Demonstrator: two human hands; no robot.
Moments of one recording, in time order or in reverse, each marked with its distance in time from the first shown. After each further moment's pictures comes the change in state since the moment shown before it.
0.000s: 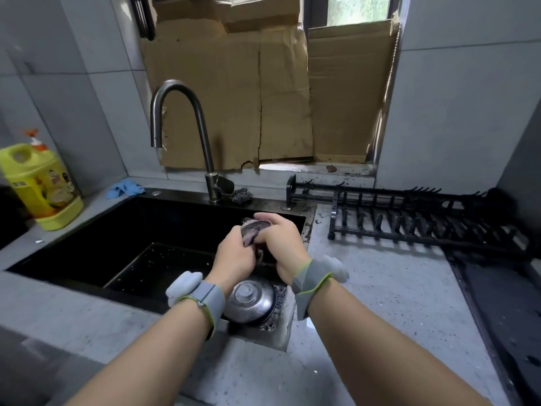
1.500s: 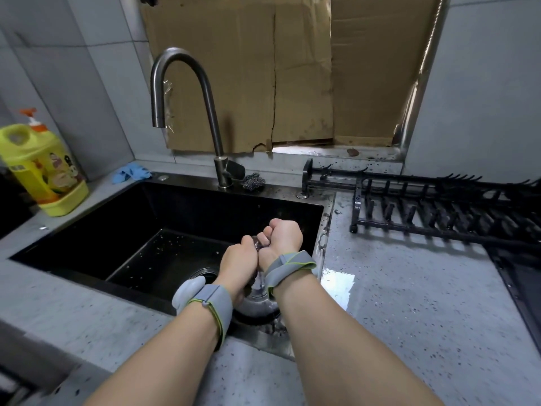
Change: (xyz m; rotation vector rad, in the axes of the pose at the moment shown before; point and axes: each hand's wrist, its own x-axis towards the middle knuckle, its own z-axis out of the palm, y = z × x) left_hand 0.007 -0.024 0.014 -0.264 -0.022 -0.544; right_hand 0.055 0.035 0.042 0.704 0.339 0.381
